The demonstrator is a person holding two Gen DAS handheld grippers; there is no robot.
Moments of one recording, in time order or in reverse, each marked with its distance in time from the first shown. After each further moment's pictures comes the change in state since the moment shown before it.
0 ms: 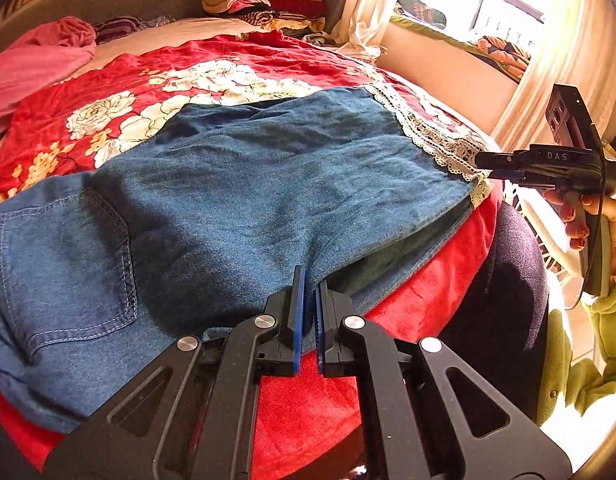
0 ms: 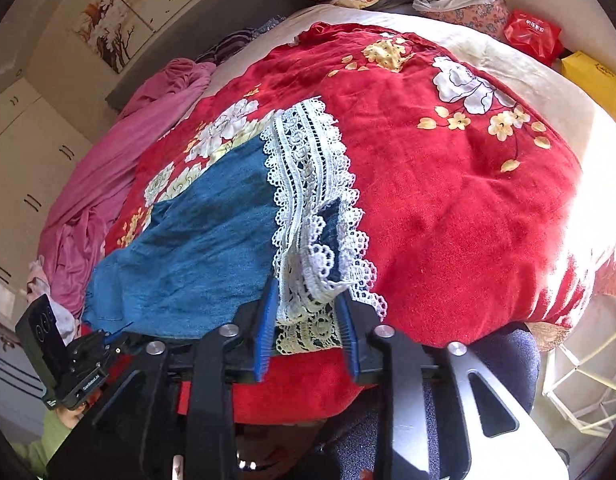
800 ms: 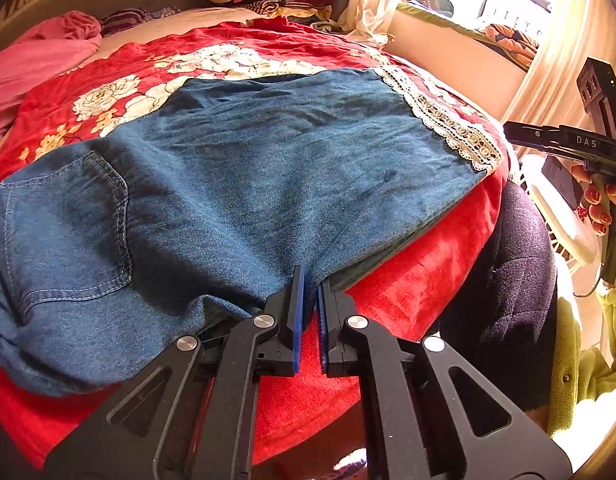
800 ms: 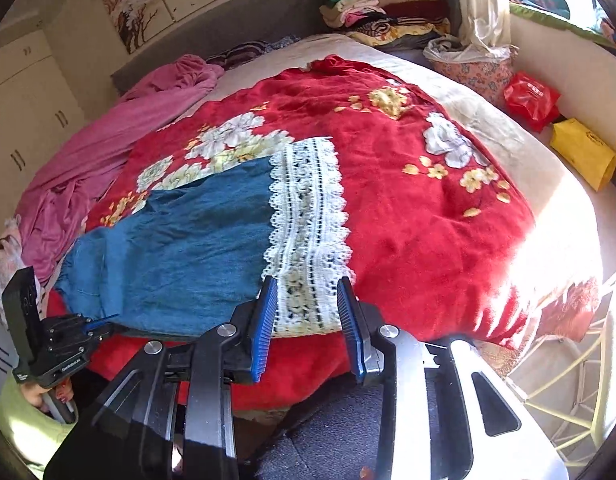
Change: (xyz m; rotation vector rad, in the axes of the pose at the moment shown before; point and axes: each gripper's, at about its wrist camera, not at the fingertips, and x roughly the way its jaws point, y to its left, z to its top) left arm 0.002 -0.007 -0.018 -0.004 0.044 0.039; right arm -0.023 0.035 -0.013 -0.225 -0.073 -0.091
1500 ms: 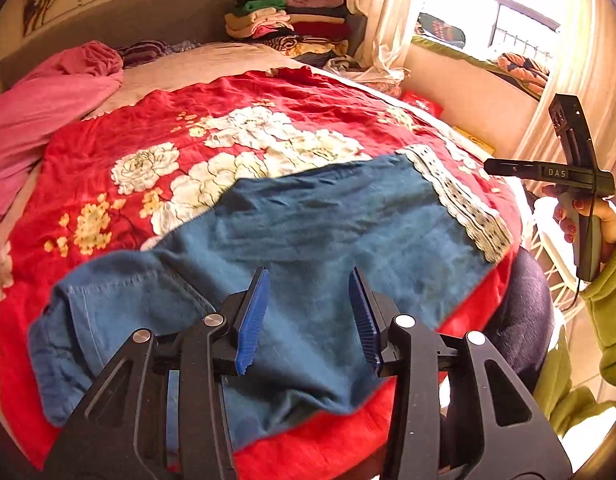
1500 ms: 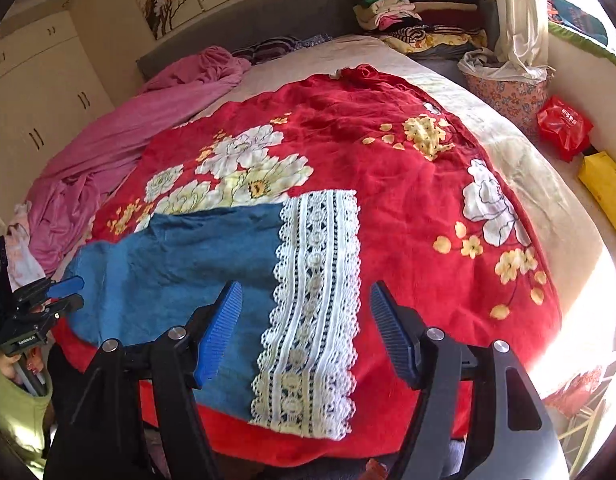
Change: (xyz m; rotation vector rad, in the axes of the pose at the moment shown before) left arm -0.037 0.032 0.077 -0.008 -0.110 0.072; right arm 0.040 -0.039 0.085 -0.004 0.014 0.071
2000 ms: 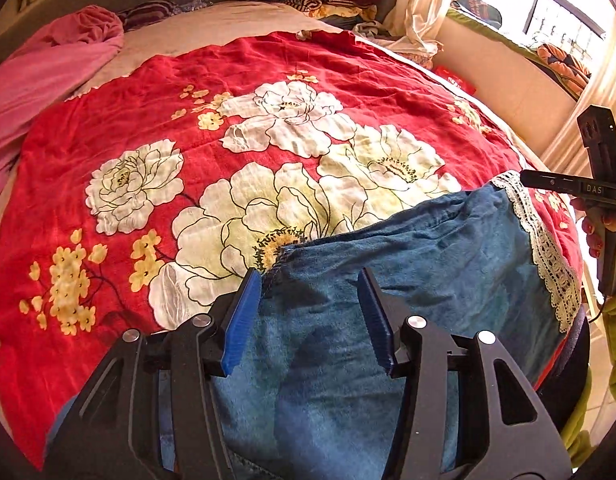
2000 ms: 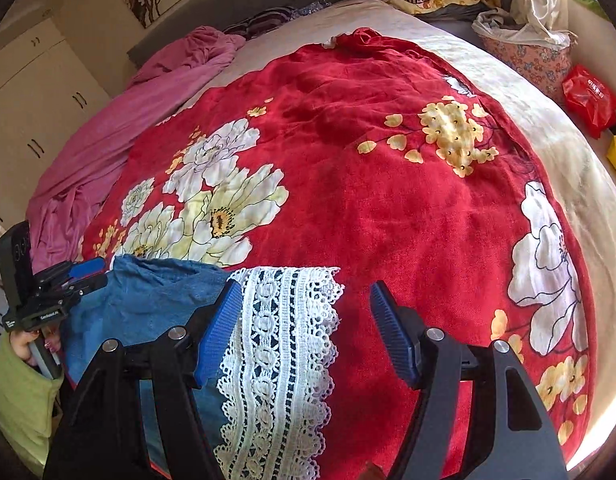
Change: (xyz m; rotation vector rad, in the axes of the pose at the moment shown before) left arm 0.106 0.059 0.067 -0.042 0.169 0.022; right arm 0.086 -0.031 0.052 0.035 0.125 0.081
